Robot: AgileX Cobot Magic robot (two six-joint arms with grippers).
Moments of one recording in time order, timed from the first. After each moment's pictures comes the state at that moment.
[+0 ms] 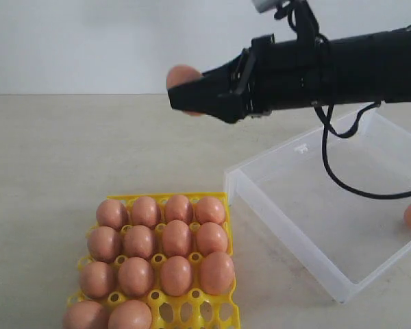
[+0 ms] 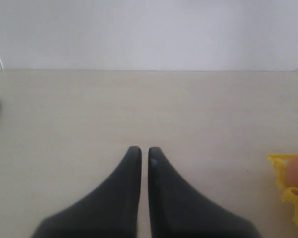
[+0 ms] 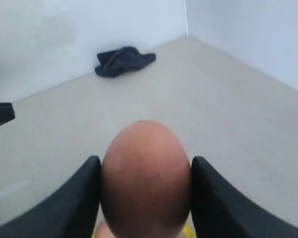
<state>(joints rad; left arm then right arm) 0.11 0.00 0.00 -0.19 0.29 0.22 0.23 1.57 -0.99 1.69 0.86 -1.82</state>
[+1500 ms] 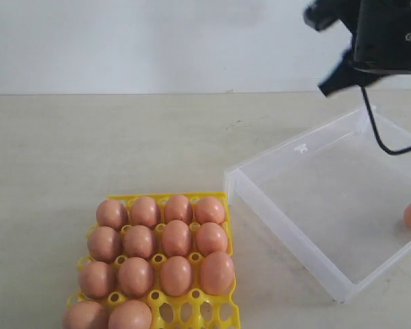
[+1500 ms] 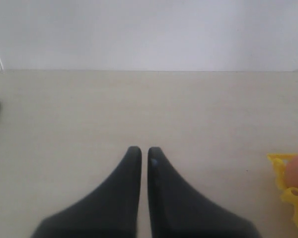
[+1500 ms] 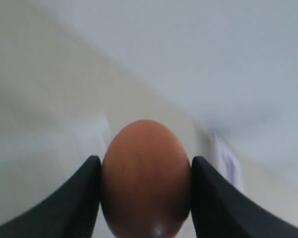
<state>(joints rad) 0.11 0.00 0.00 -0.19 0.29 0.22 0.38 1.61 -1.12 -1.36 0.80 0.93</state>
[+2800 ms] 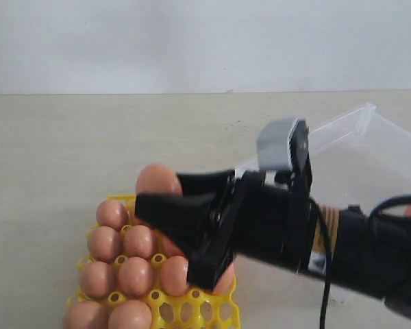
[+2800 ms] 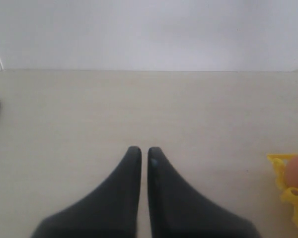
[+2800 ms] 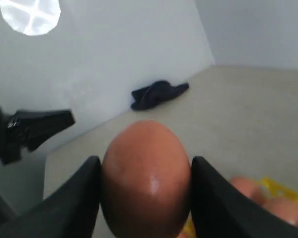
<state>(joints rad) 0.11 0.00 0.00 -0.19 0.29 0.22 0.58 1.65 -0.43 -0.55 -1.20 0.61</state>
